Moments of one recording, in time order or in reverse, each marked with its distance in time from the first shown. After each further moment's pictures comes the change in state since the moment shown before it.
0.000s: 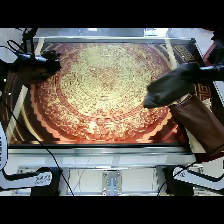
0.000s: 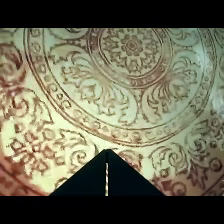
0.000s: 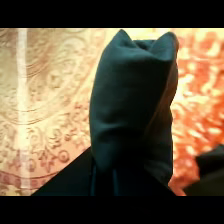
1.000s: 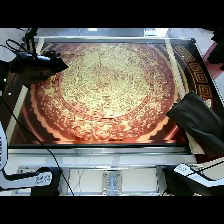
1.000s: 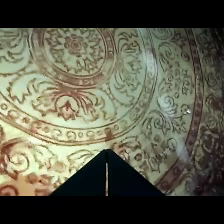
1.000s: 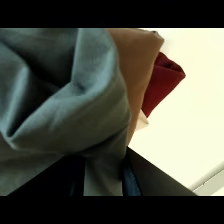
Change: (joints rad) left arm -0.001 0.000 0.000 -0.190 -0.064 -0.001; right arm -0.554 0.099 -0.369 -0.696 0.178 0.037
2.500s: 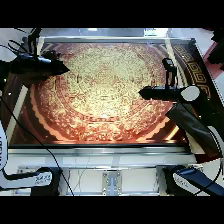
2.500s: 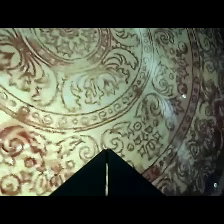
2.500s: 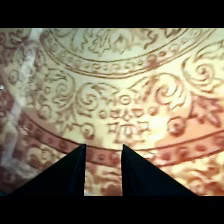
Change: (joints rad) left arm 0.000 -0.002 0.000 0.000 -0.063 0.001; right arm 1.191 0.098 -0.111 0.793 -0.671 -0.099
